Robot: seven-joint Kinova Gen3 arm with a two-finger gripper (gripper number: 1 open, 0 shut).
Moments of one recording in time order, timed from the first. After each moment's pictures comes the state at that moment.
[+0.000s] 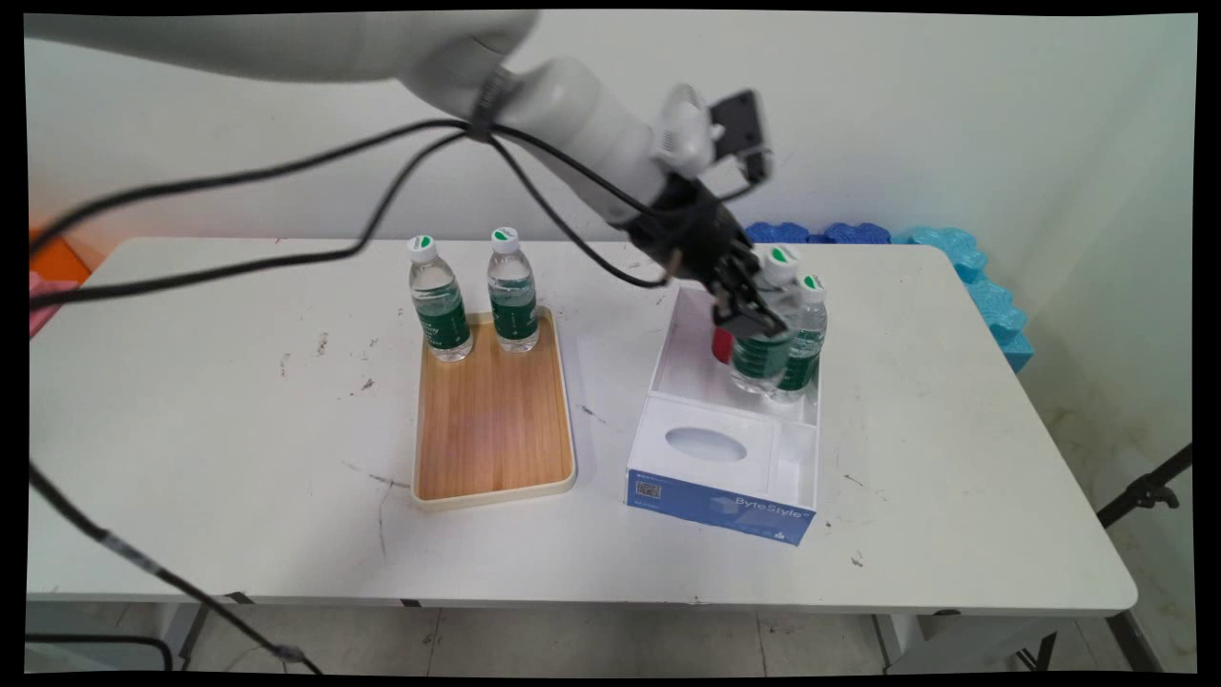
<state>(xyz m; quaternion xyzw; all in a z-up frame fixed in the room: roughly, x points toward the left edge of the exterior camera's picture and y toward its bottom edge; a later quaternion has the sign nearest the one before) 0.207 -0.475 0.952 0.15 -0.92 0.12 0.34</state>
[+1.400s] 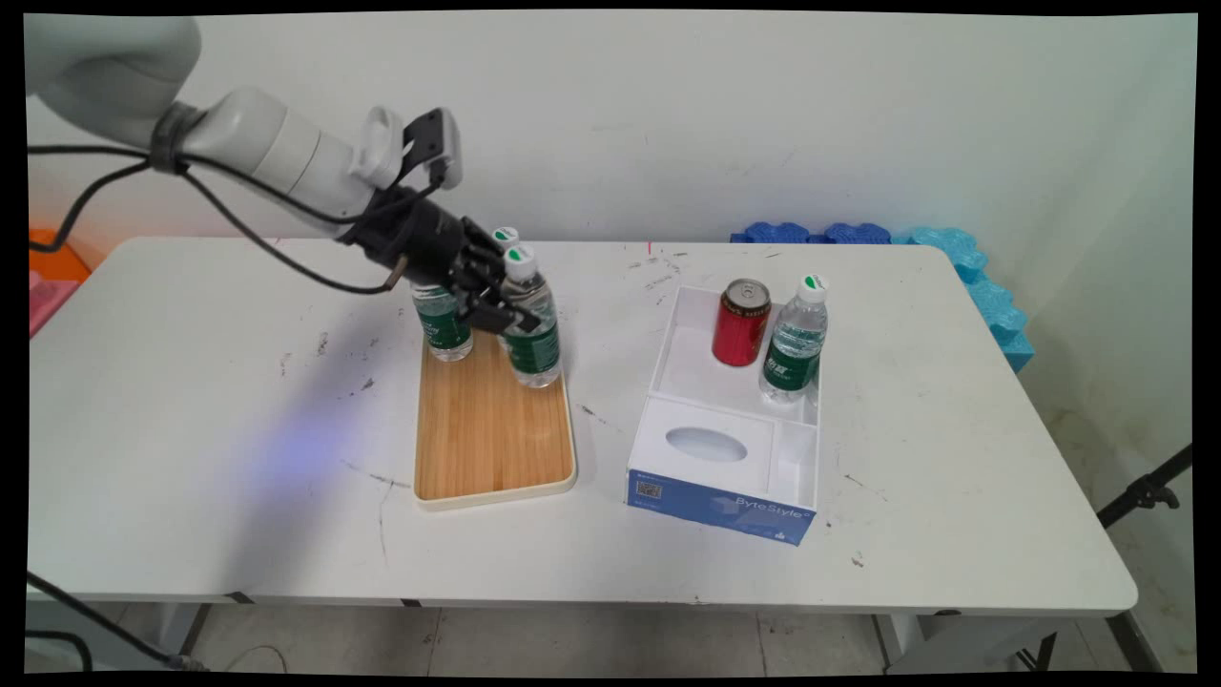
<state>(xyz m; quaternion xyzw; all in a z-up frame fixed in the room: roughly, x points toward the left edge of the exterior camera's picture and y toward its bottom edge) 0.429 -0.408 0.915 0.26 -0.91 0.12 0.31</state>
